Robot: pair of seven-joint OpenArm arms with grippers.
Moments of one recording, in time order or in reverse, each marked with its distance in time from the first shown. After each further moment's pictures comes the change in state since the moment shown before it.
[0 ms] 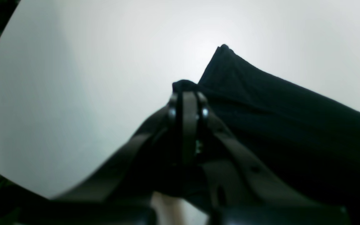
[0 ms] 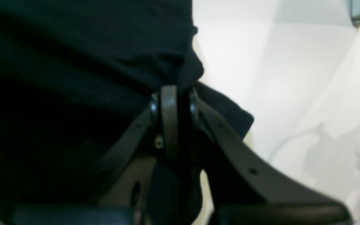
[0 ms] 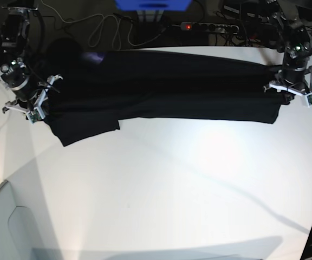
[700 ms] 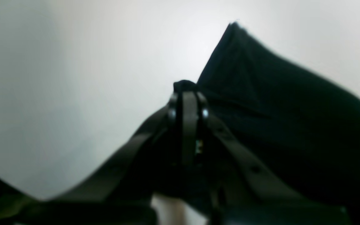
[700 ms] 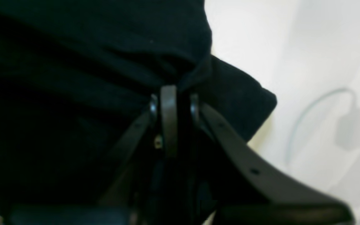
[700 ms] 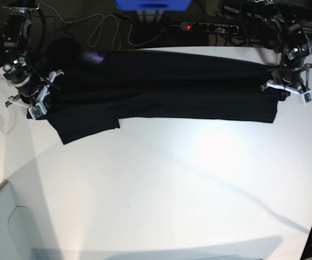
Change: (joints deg) left arm -1.7 1.2 0.0 -4.6 -0.1 0.0 -0.7; right arm -0.3 -0.2 -0.8 -4.0 -0.1 0.0 -0.4
